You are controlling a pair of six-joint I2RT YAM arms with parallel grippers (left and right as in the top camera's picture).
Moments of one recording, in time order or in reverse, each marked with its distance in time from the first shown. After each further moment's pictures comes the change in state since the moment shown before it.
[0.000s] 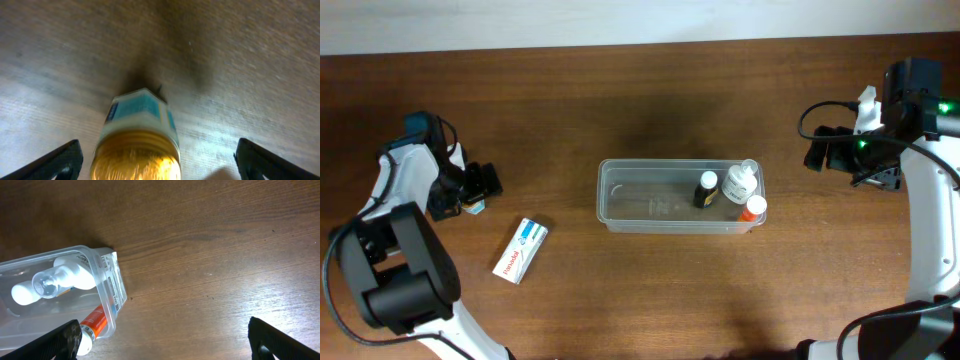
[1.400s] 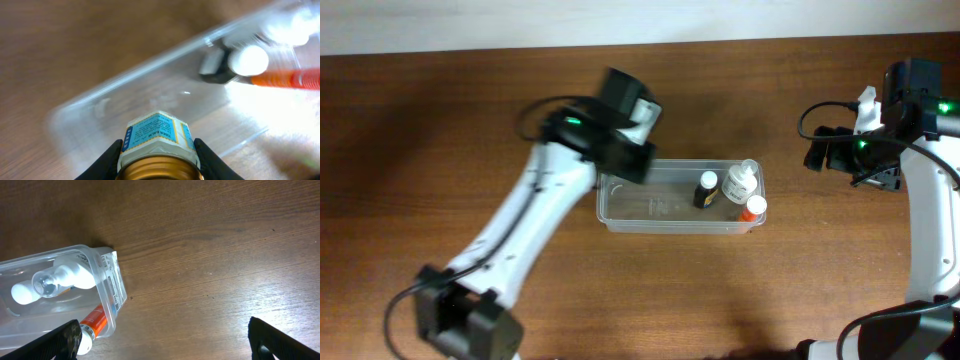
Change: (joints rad) left arm -0.863 -0.179 0.289 -0.123 0.046 0.011; right arm 0.000 0.000 0.000 -0.003 0.000 0.000
